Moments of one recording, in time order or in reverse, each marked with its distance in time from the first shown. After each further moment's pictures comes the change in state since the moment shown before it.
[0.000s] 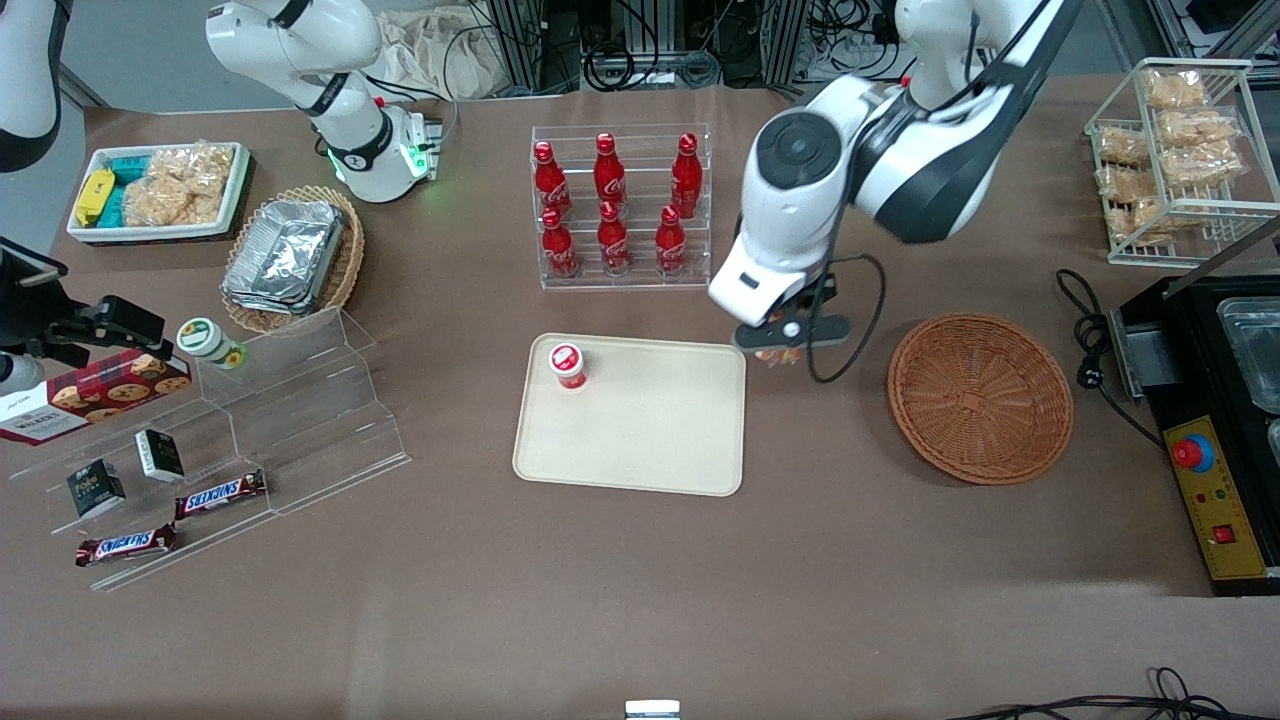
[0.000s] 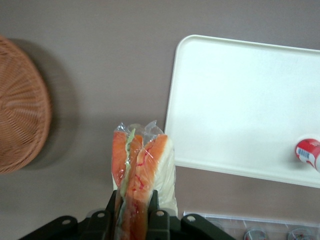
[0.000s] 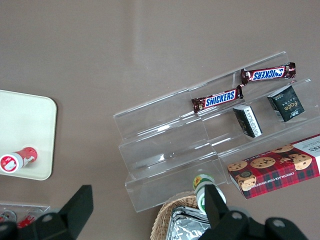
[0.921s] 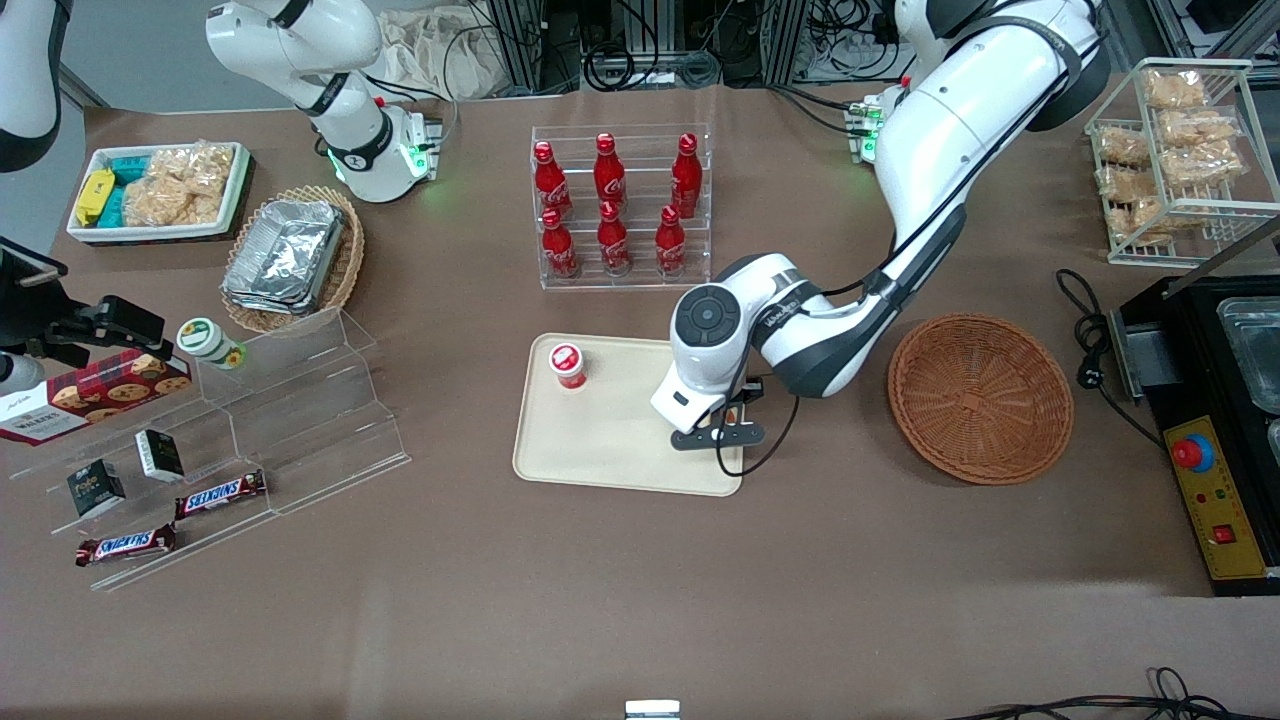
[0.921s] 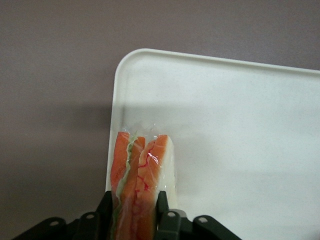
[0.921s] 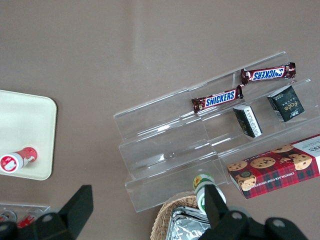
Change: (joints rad) arm -0.086 0.459 0.001 0.211 0.304 0.148 -0.168
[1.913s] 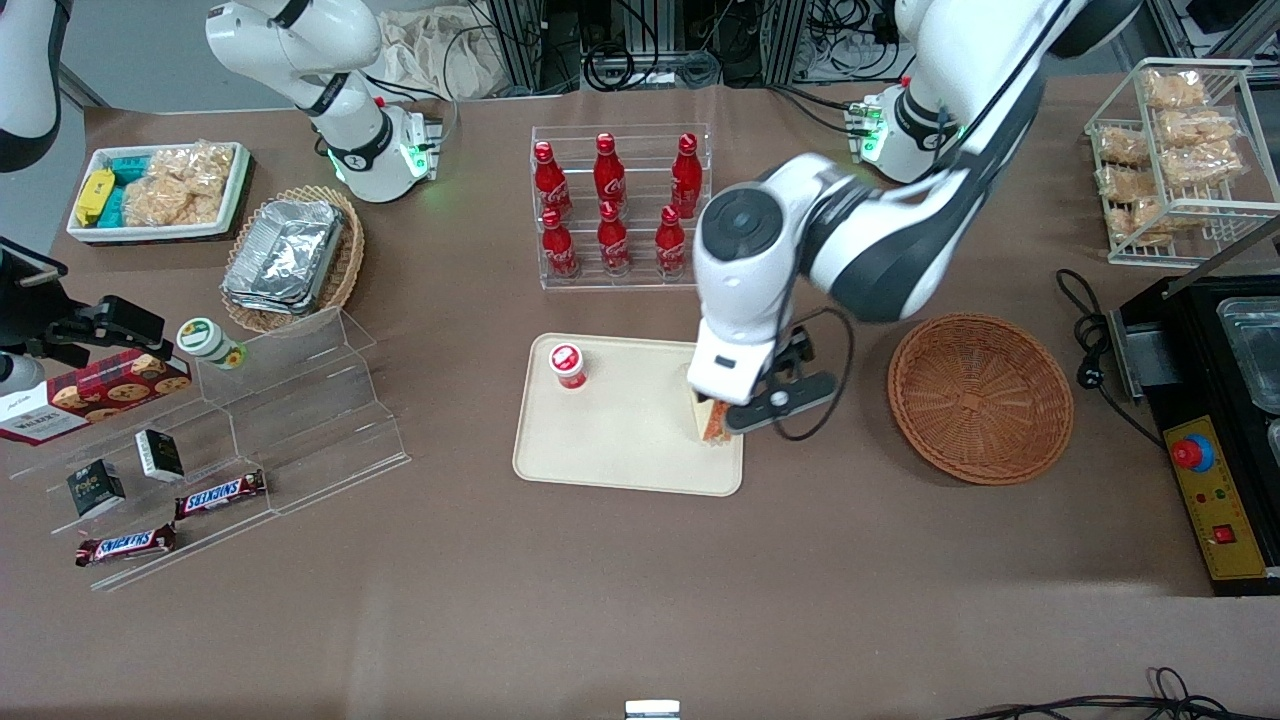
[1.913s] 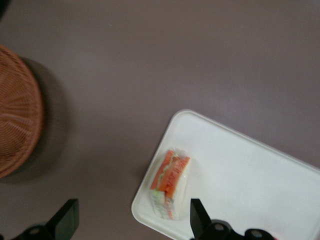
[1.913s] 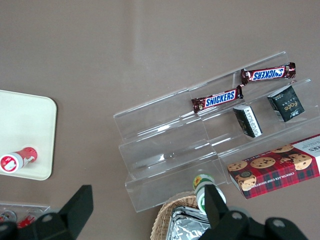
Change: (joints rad) arm -0.003 -0.317 0.079 0.103 -0.141 -0.263 -0.155
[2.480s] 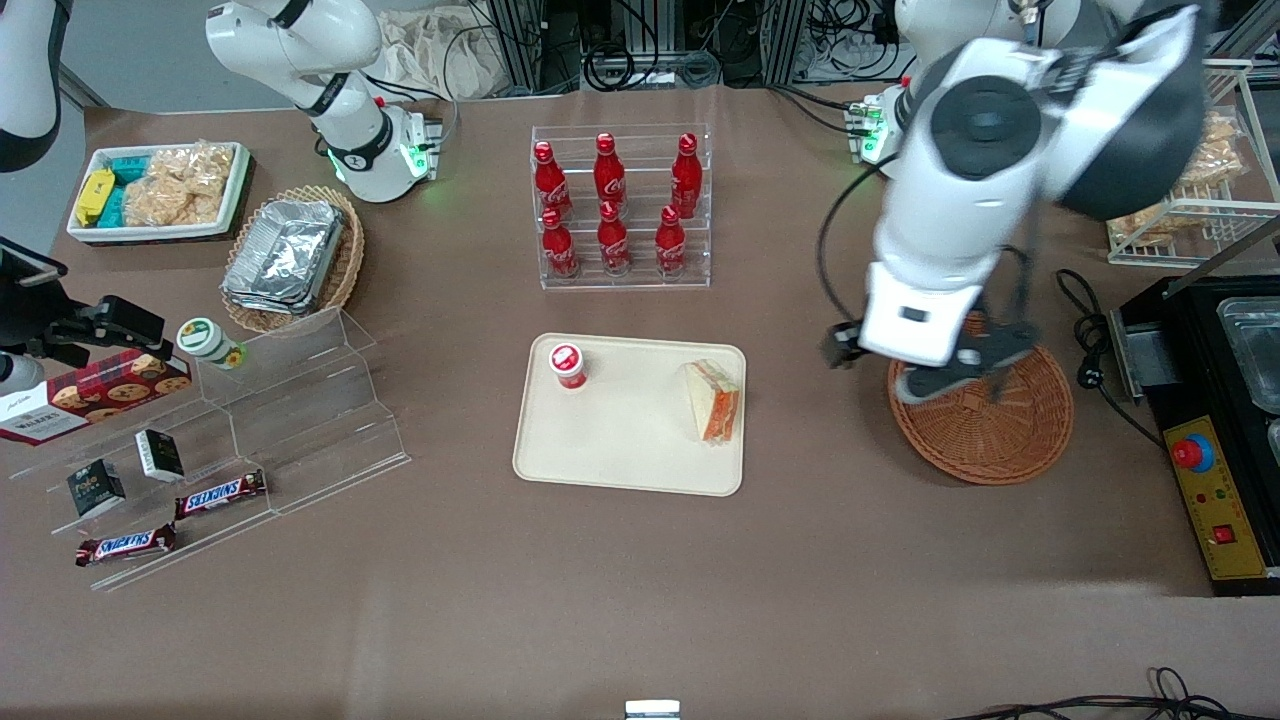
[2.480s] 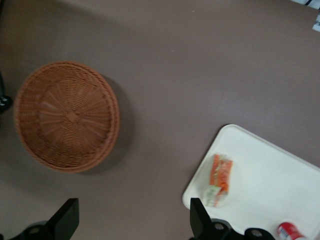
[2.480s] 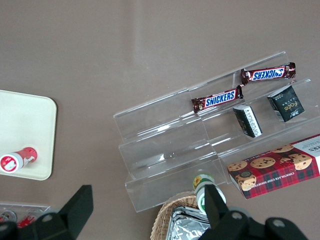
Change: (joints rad) arm 0.001 -0.238 0.308 -0.019 -0.255 -0.151 0.367
